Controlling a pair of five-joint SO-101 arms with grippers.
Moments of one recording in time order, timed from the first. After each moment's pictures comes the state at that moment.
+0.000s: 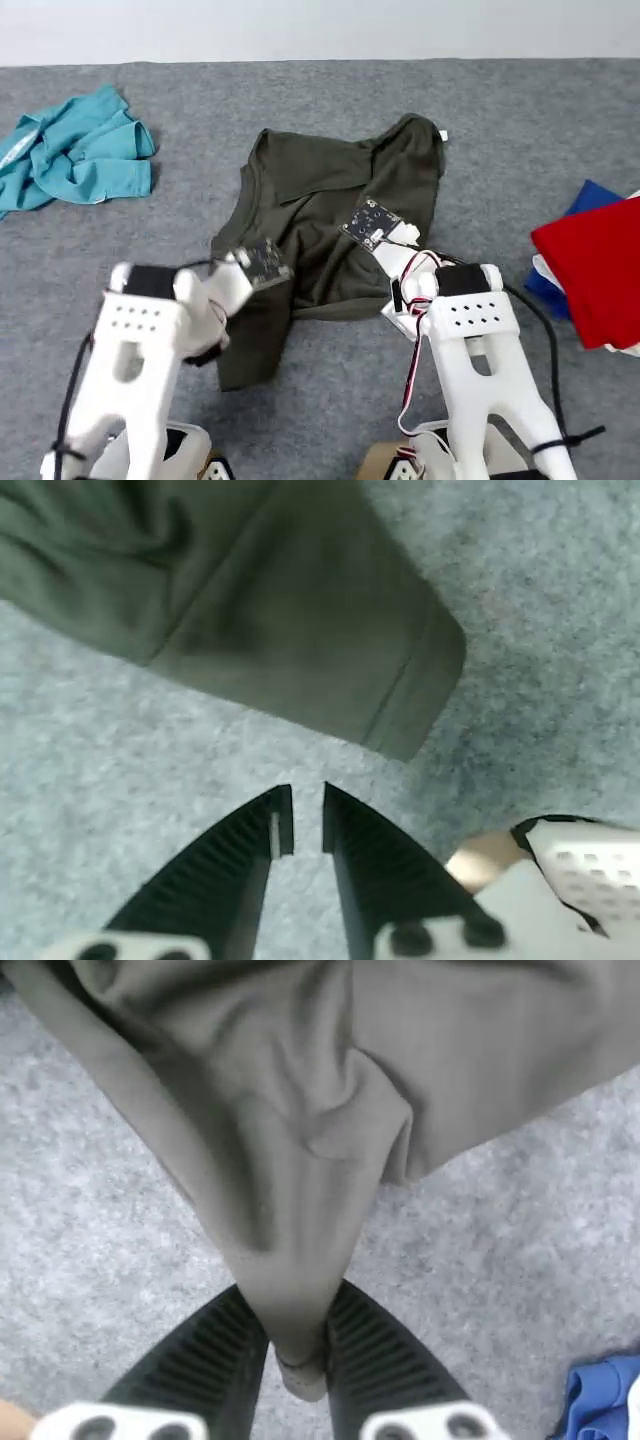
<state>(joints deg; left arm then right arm) 4.6 -34.2 50.6 88.2 -42.4 -10.7 -31.6 47.2 65.9 36.9</state>
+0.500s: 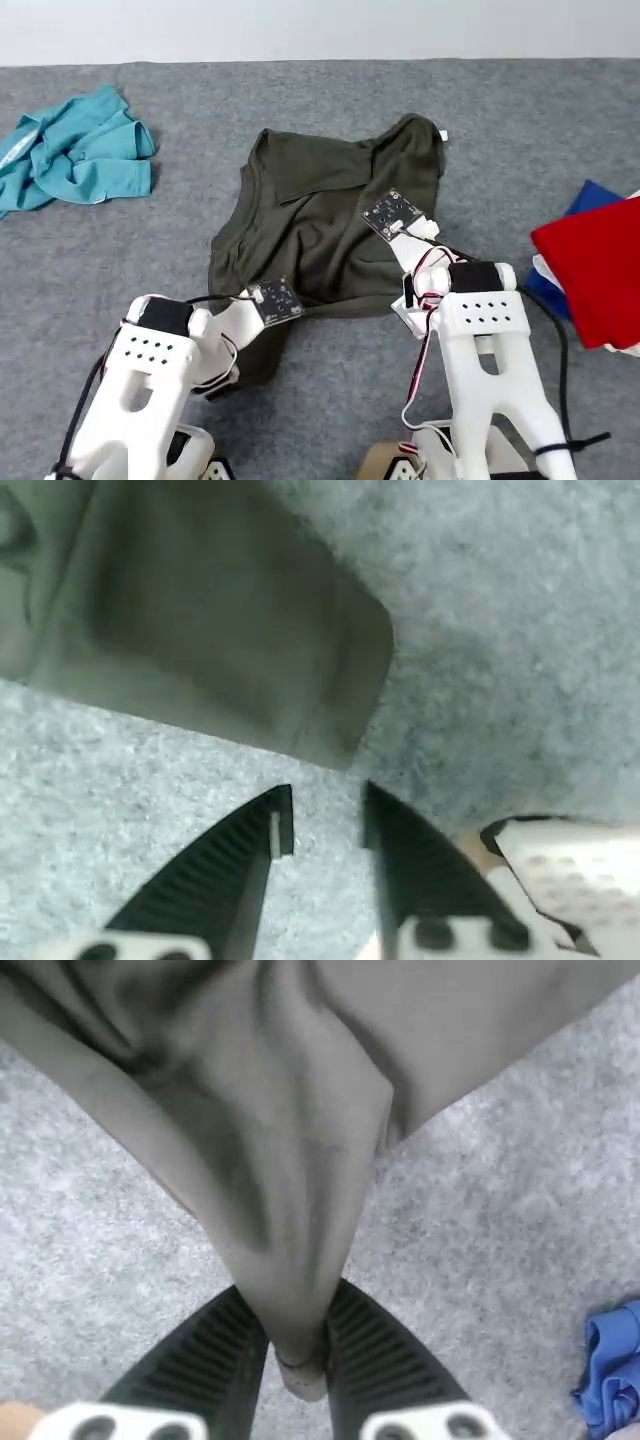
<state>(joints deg) 8.5 -40.4 61.1 84.8 -39.2 -7.0 -31.6 46.7 67.9 33.5</state>
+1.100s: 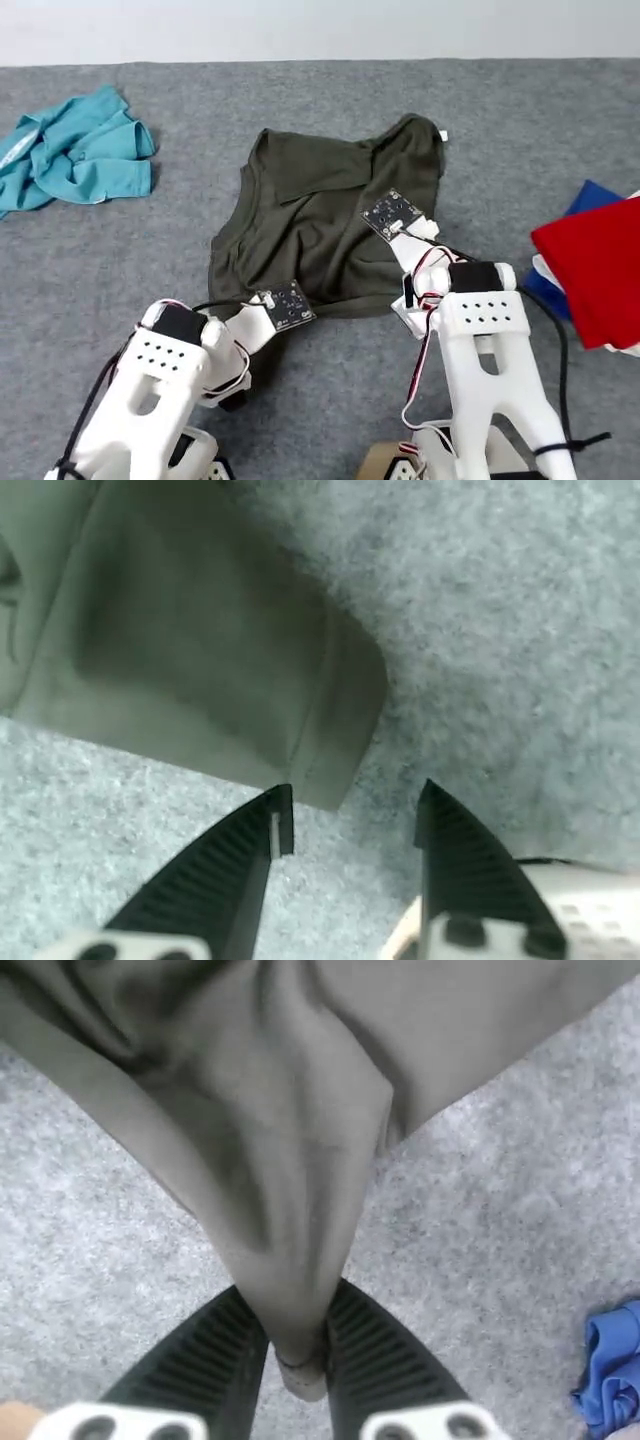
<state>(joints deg) 13.3 -40.5 65.4 79.2 -36.1 -7.0 -31.6 46.7 67.9 33.5</state>
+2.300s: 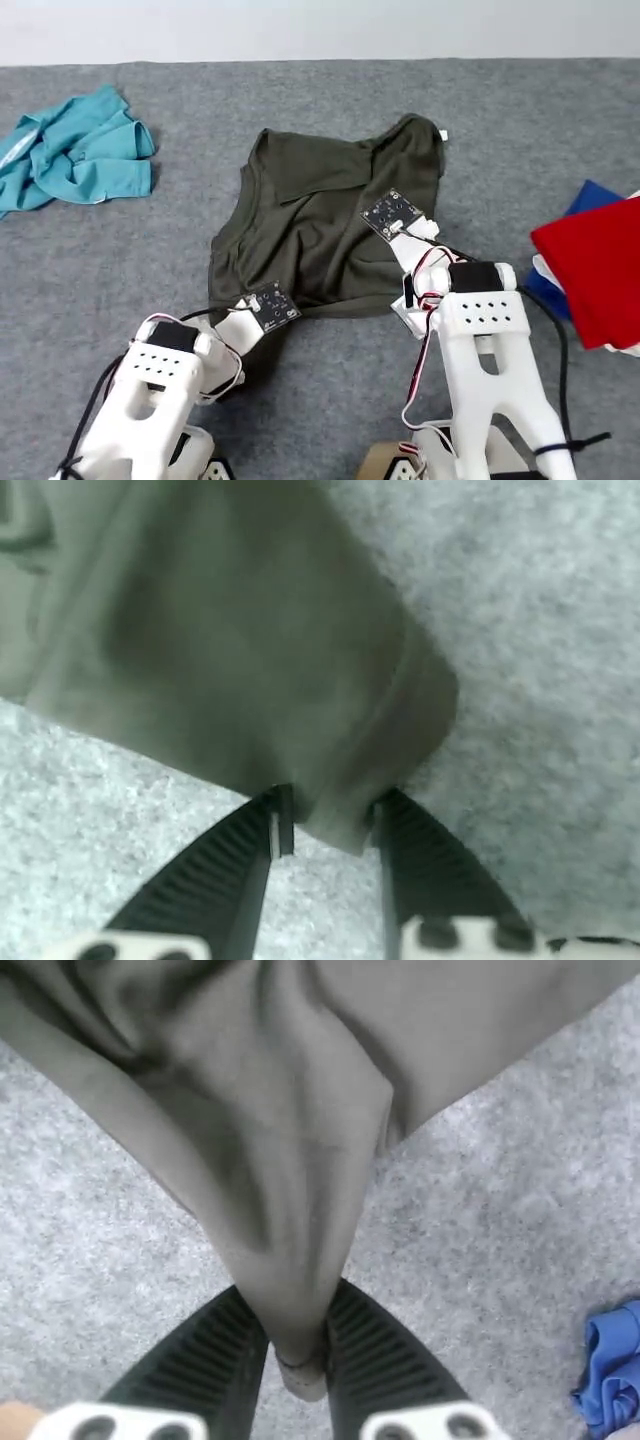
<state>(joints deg) 7.9 -40.5 74.5 65.4 -36.1 -7.0 -31.6 46.7 67.9 33.5</state>
